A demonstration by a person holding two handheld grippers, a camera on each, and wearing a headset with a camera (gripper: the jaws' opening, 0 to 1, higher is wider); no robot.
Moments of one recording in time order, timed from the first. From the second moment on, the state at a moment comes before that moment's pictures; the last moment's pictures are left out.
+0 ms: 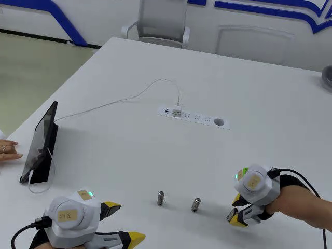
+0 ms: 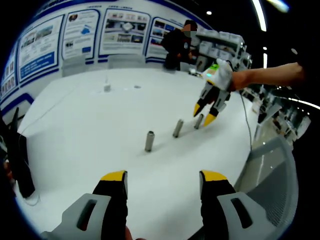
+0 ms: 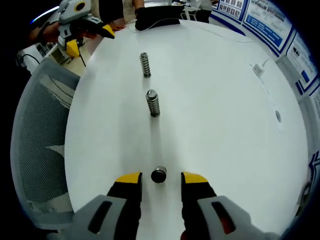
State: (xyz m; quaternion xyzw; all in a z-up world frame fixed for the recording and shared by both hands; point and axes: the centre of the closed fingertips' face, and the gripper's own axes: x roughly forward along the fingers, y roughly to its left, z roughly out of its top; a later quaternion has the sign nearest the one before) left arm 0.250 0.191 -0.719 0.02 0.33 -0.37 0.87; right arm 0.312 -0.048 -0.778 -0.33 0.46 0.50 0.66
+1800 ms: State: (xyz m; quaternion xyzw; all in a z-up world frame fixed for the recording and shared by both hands) left arm 0.266 0.174 -0.714 0.02 0.32 -0.39 0.86; right arm 0.258 -0.037 -0.741 0.00 0.37 0.34 0.86
